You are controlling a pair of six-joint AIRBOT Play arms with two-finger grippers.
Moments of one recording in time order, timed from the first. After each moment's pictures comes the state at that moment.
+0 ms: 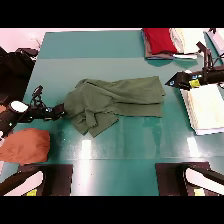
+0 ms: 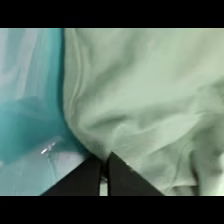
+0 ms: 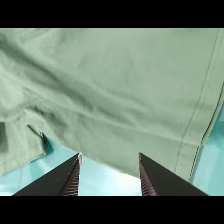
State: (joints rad) left arm 0.12 -1.09 0.63 0.86 -0.80 -1.35; right arm -0.17 -1.19 1.22 -0.93 1.29 1.31
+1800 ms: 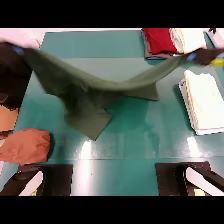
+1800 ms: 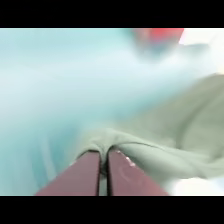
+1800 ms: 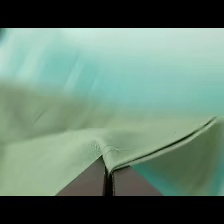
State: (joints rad) left arm 0.12 -0.80 1.54 0.88 -1.15 -1.29; right arm -0.27 -1.02 1.48 -0.73 1.26 1.17
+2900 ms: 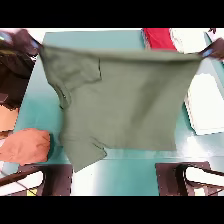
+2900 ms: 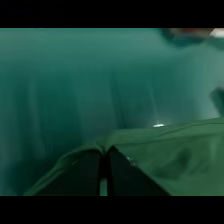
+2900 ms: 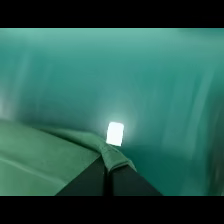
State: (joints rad) left arm 0.10 -1.28 1.65 0.99 -1.23 -1.46; right arm -0.30 -1.34 1.70 -0.99 1.46 1.33
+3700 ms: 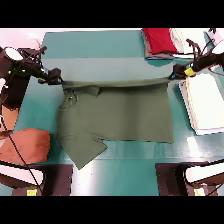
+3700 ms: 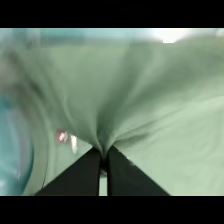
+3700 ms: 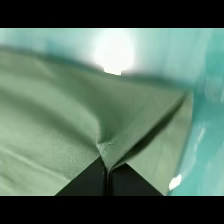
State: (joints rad) left arm 0.11 -1.62 1.53 1.04 -1.29 -1.36; right arm -0.17 -1.60 1.58 -1.13 1.37 1.33
